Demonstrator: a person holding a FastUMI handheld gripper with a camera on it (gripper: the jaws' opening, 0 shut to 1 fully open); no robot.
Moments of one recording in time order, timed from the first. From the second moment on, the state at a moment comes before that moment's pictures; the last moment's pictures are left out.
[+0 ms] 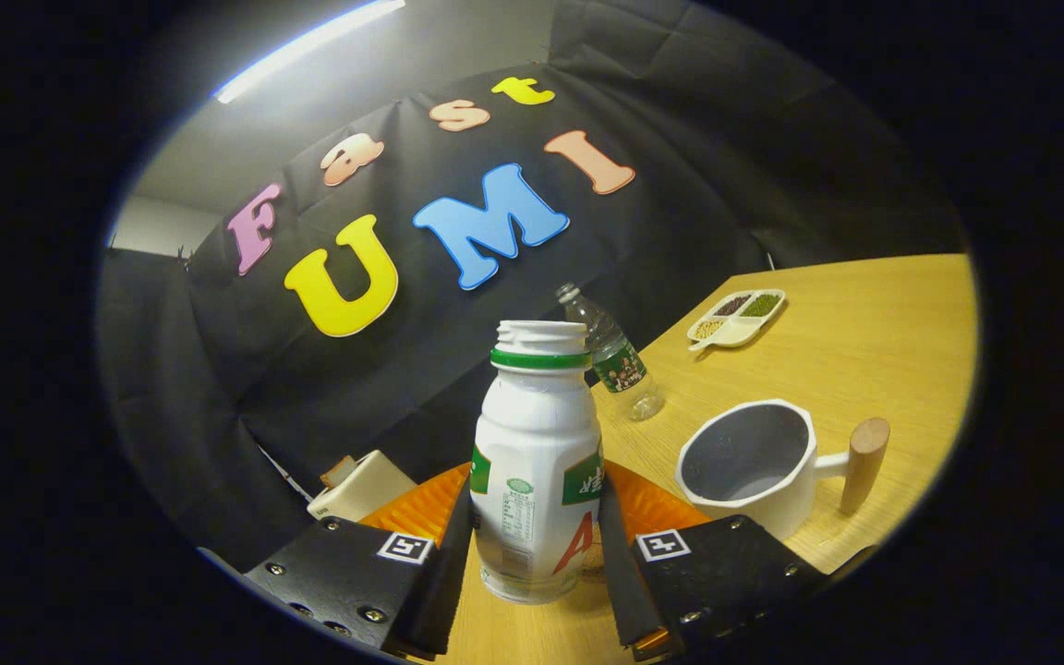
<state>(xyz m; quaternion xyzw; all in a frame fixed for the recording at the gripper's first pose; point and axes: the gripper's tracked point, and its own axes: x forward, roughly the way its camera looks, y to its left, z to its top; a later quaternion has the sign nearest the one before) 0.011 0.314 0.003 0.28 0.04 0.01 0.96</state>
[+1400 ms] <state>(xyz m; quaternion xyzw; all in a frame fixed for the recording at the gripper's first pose) 0.043 0.327 -0.020 -0.01 0.04 0.03 1.00</state>
